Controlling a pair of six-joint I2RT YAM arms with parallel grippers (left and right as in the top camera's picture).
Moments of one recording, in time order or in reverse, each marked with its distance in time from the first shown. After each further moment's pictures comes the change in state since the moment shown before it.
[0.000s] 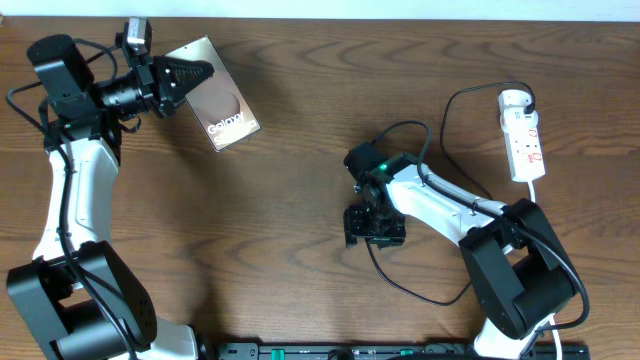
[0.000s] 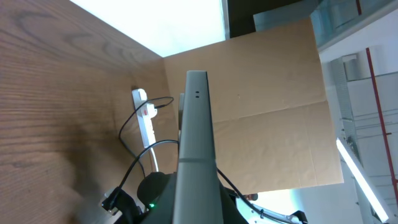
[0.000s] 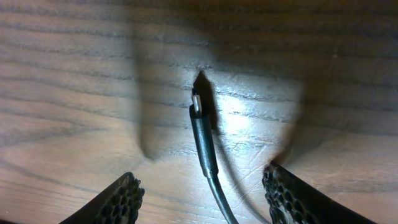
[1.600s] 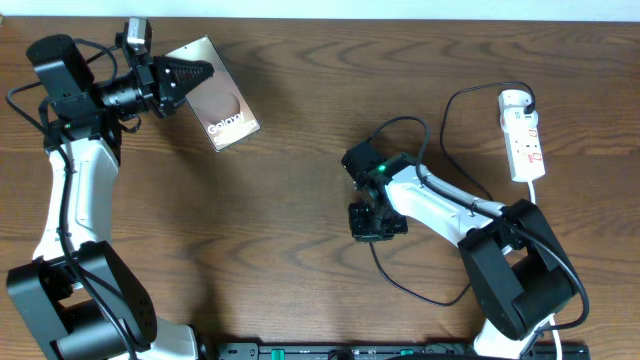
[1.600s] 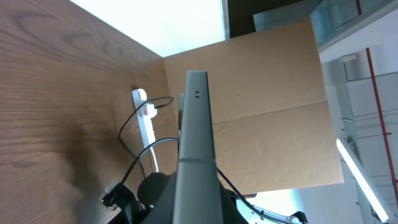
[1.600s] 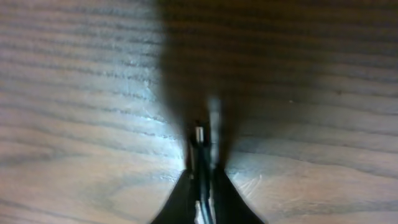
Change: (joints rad) left arm 0.000 0.000 0.000 0.000 0.000 0.000; right arm 0.012 -0.003 0.001 0.029 0.103 -0.052
